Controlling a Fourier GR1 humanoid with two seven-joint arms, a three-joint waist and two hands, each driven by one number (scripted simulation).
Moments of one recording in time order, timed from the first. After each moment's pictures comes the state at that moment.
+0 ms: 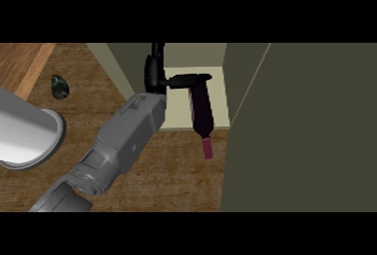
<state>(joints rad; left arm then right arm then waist) -1.11 0.01 -0.27 -0.26 0.67 0.50 -0.65 0.26 -0.09 0.25 -2.51 -0.13 0.20 0.37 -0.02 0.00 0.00</state>
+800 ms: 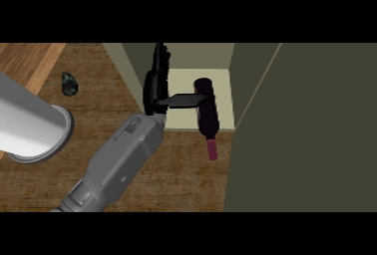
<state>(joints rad) -0.82 0.04 -0.36 -0.74 0.62 0.50 -0.56 0.29 -0.08 0.27 -2.51 -0.12 0.18 0.38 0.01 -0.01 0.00</state>
